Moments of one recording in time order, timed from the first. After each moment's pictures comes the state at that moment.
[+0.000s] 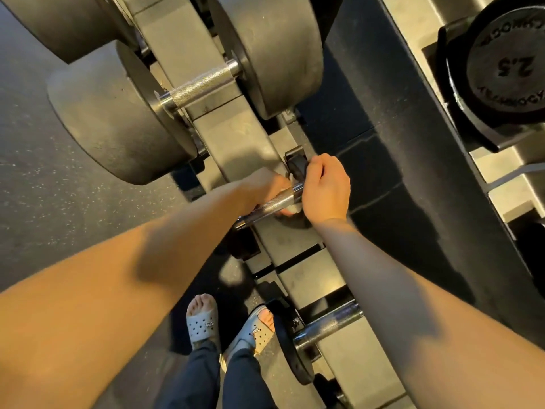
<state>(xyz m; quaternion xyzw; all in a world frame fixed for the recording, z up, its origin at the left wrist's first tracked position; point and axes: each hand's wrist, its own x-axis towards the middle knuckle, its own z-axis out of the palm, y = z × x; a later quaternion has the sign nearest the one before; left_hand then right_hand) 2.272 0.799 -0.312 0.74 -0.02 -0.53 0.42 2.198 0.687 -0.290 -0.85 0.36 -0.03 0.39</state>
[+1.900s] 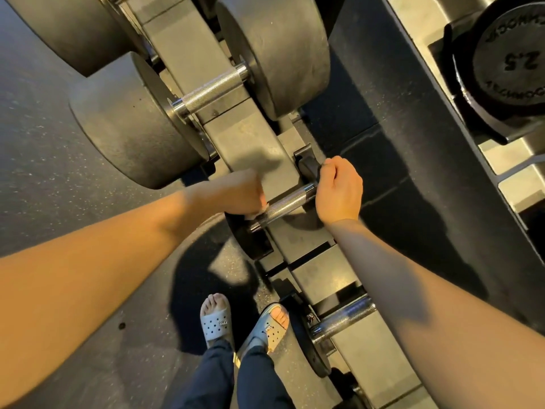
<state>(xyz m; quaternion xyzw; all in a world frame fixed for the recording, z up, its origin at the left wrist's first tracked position) 2.290 0.855 -0.294 0.82 -0.21 -0.50 0.17 2.192 0.688 -0.291 -0.84 0.38 -0.05 0.39</state>
